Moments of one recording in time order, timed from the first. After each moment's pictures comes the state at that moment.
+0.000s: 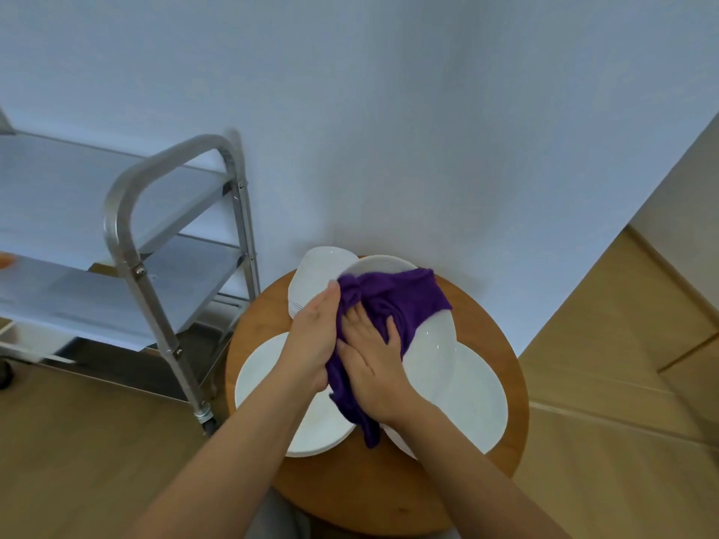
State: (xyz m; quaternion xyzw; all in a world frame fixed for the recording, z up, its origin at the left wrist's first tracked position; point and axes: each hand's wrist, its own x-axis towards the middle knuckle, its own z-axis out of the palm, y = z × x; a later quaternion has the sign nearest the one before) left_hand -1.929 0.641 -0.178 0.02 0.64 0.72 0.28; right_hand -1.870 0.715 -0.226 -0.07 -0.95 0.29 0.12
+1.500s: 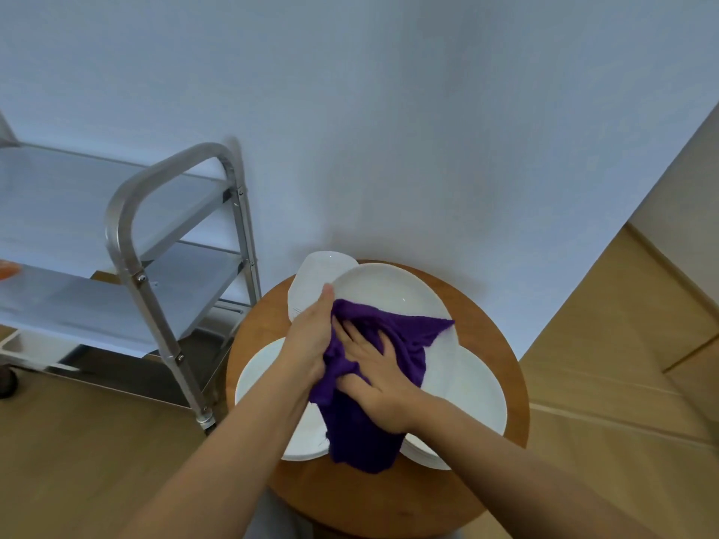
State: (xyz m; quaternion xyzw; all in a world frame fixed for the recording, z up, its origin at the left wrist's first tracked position) left_hand -1.944 0.652 -0.185 -0.08 0.62 0.72 0.30; right_hand -1.858 0.736 -0.229 0.01 -0.96 0.29 0.01
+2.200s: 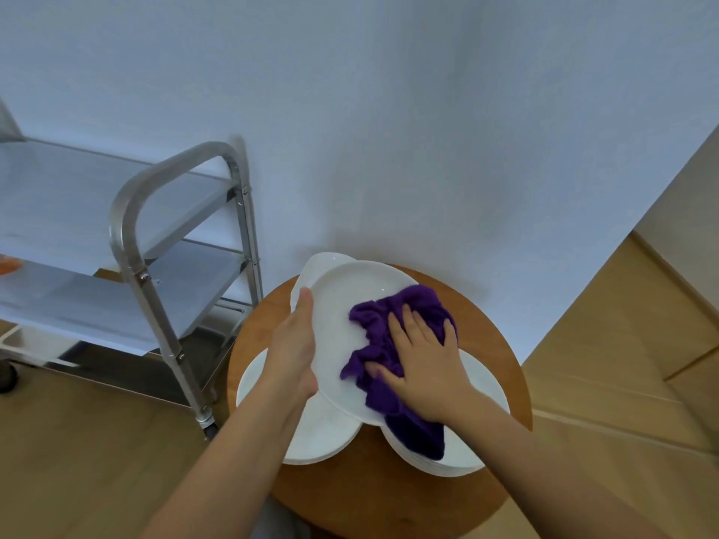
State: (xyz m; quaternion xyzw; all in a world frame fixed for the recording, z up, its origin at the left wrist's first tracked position) left_hand -1.946 0.631 -0.194 -0.05 0.55 0.79 0.26; right_hand -1.846 0.777 -0.218 -0.15 -0.99 0.04 0.02
